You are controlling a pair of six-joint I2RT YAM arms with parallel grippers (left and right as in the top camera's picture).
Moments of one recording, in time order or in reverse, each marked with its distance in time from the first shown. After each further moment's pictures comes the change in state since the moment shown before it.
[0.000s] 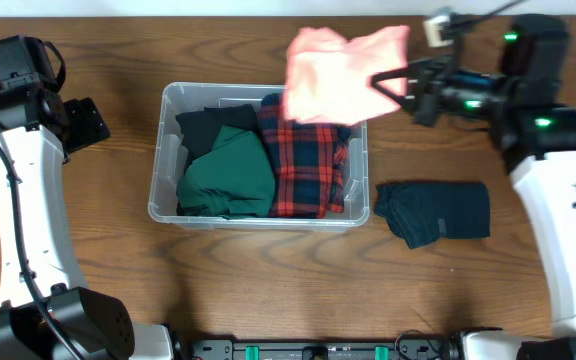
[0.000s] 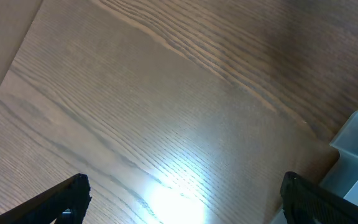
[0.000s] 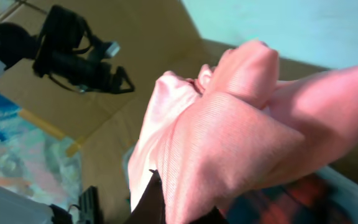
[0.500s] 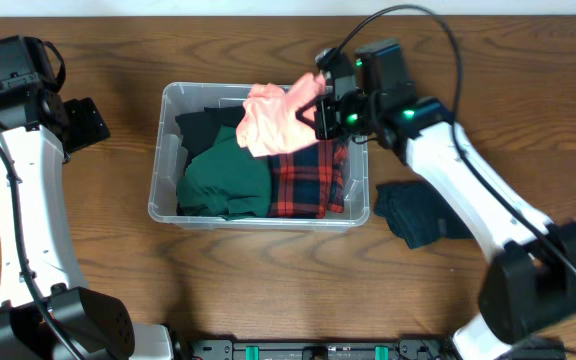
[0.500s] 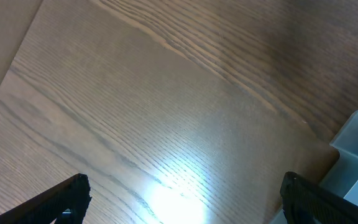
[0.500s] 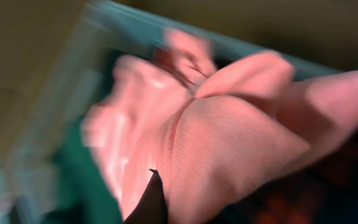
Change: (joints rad) left arm 0.000 0.000 0.000 0.000 0.000 0.000; right arm 0.301 0.325 0.000 -0.016 0.553 0.117
